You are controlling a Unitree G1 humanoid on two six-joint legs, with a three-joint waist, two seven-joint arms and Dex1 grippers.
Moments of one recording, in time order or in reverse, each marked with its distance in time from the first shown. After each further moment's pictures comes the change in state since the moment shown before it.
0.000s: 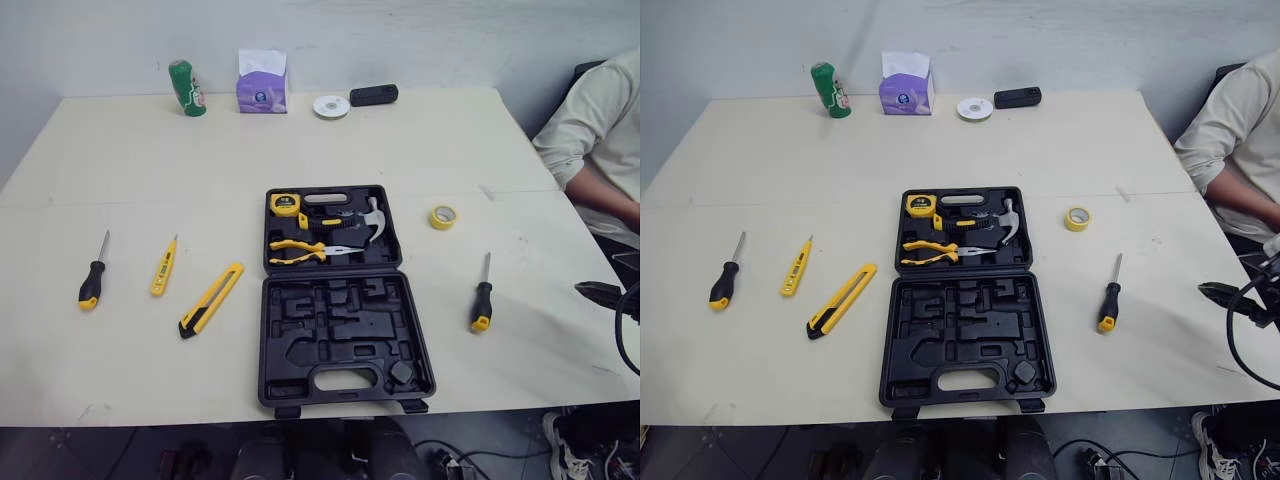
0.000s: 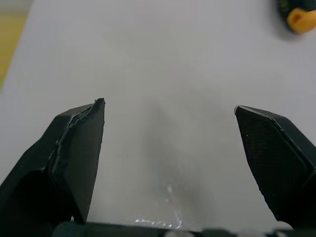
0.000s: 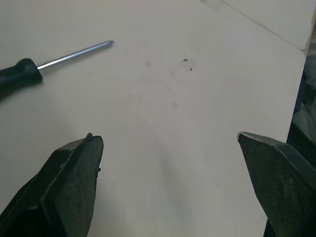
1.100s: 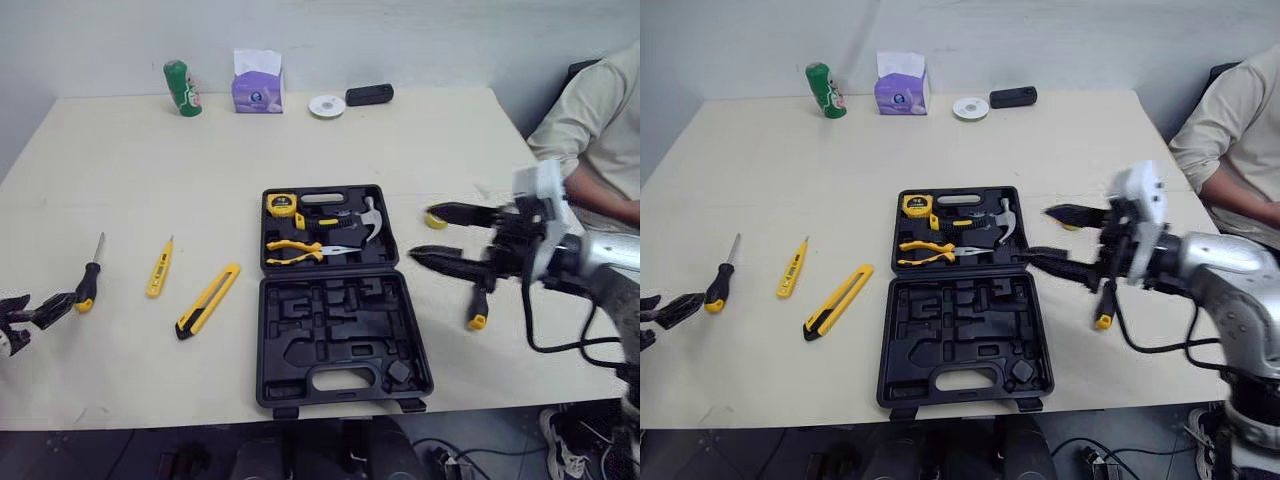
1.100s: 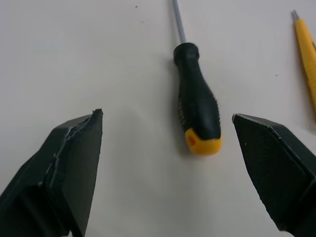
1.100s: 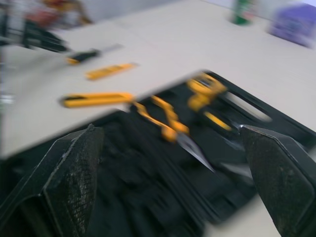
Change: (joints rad) left arm -0.454 -0.003 -0.334 -0.290 -0.071 0.561 0.301; right arm -0.399 0.369 0.312 -0.768 0.566 0.521 -0.173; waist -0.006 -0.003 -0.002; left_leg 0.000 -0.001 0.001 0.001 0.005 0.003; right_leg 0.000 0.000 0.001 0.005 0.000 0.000
